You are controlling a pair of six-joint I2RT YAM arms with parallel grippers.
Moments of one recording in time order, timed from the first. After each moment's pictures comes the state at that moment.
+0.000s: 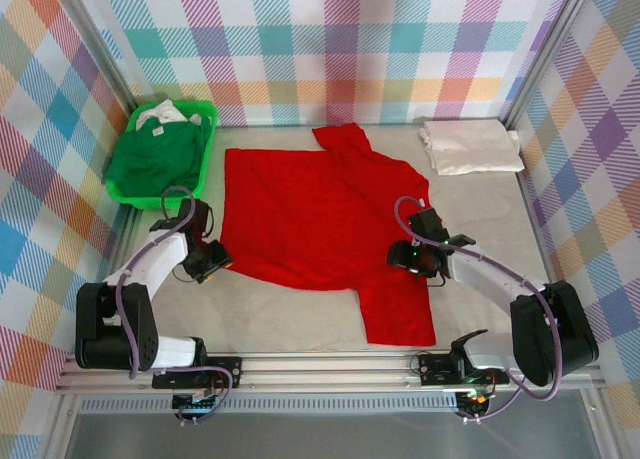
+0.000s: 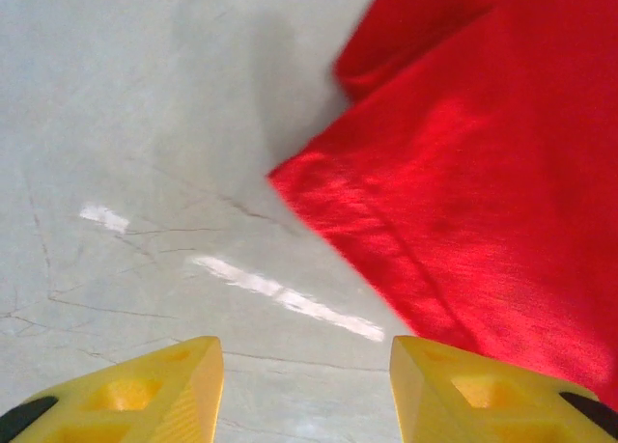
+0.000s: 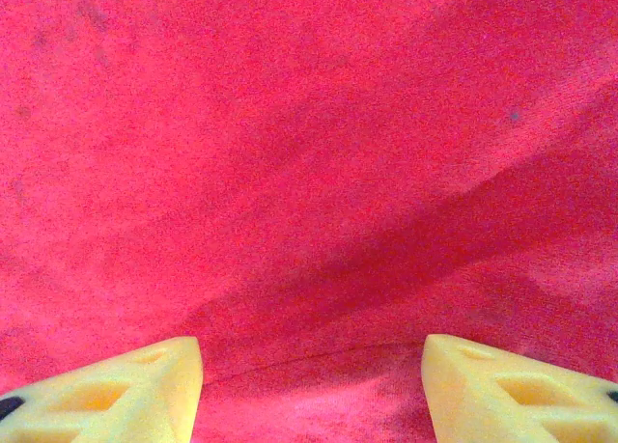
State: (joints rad) left arm -0.02 1.37 0.79 -0.82 0.09 -0.61; right arm 0.40 1.29 0.65 -0.47 -0.06 0.62
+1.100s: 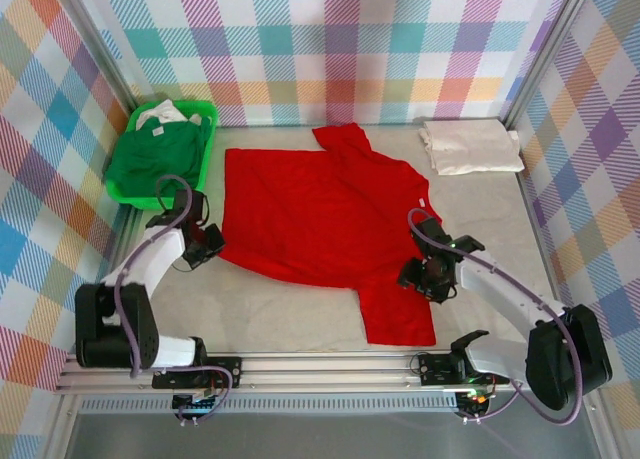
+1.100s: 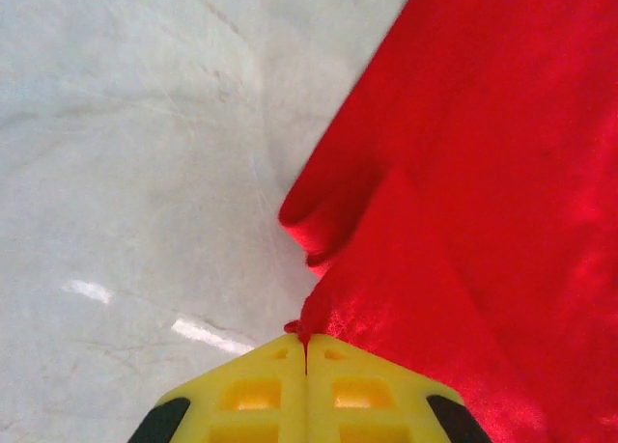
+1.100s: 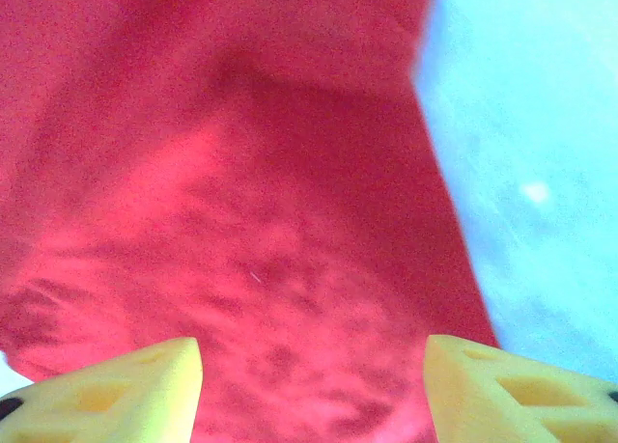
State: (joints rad) left arm 0.00 1.34 0.84 -0.72 0.04 -0.58; right arm 0.44 1.16 0.68 -0.93 -0.07 0.86
